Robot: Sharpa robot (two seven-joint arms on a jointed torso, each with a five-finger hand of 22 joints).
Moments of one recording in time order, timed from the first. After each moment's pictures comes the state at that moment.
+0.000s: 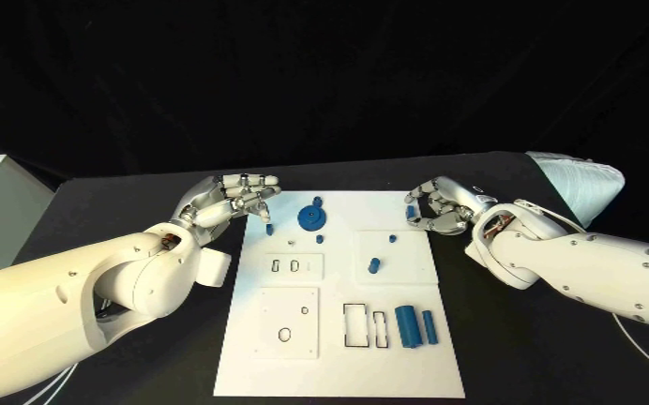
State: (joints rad) left arm 1.17 -0.94 -0.04 1.65 -0.07 -0.30 0.41; left_hand 1.35 -0.18 0.57 0.00 0.16 0.83 0.21 0.21 0.24 1.05 0.16 0.08 0.07 1.03 0.08 0.80 0.61 0.17 0.81 0.18 0.98 0.67; right arm 1.22 -0.93 -0.16 1.41 -1.23 -0.54 0.03; right_hand 1.40 -0.22 0.31 0.16 0.22 0.94 0.17 0.09 0.33 1.47 0.08 1.49 1.31 1.47 0.01 1.56 1.31 0.01 1.47 0.12 1.54 1.31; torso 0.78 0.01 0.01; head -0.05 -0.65
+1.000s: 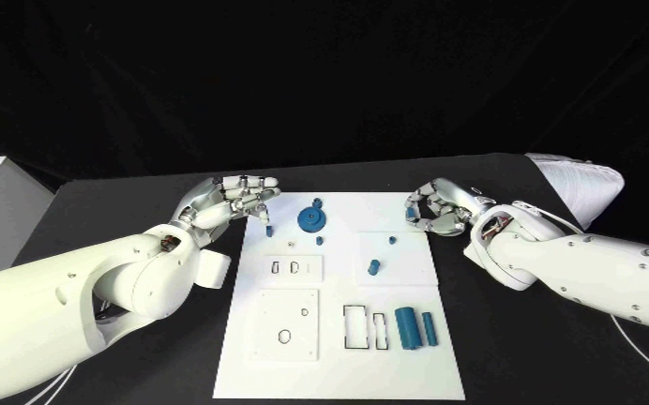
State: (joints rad) left arm 1.17 -0.94 -0.04 1.65 -0.08 -0.30 0.41; left_hand 1.35 -0.18 0.57 0.00 0.16 0.83 0.21 0.21 0.24 1.05 0.16 0.08 0.07 1.03 0.08 0.80 0.61 0.17 0.81 0.18 0.98 0.67; right arm 1.22 -0.92 -0.16 1.40 -1.23 -0.55 0.02; right_hand 1.39 -0.21 0.34 0.17 0.23 1.01 0.14 0.14 0.35 1.47 0.07 1.52 1.31 1.47 0.00 1.56 1.31 0.01 1.47 0.11 1.54 1.31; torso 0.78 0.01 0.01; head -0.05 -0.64
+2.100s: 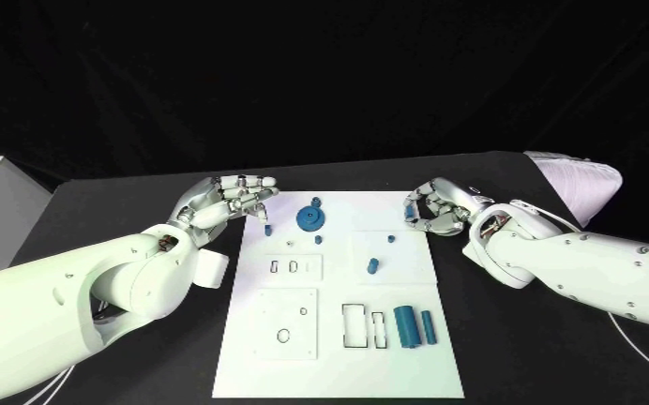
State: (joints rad) left arm 1.17 -0.95 -0.04 1.65 -0.08 -0.30 0.41; left_hand 1.35 -0.18 0.57 0.00 0.16 0.83 0.21 0.21 0.24 1.05 0.16 0.08 0.07 1.03 0.08 0.80 0.61 0.17 0.81 0.18 0.98 0.67; right arm 1.21 -0.92 -0.16 1.39 -1.23 -0.54 0.02; right_hand 1.36 -0.23 0.33 0.18 0.23 0.98 0.15 0.12 0.34 1.47 0.07 1.50 1.31 1.46 0.00 1.56 1.31 0.01 1.47 0.11 1.54 1.31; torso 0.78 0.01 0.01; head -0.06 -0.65
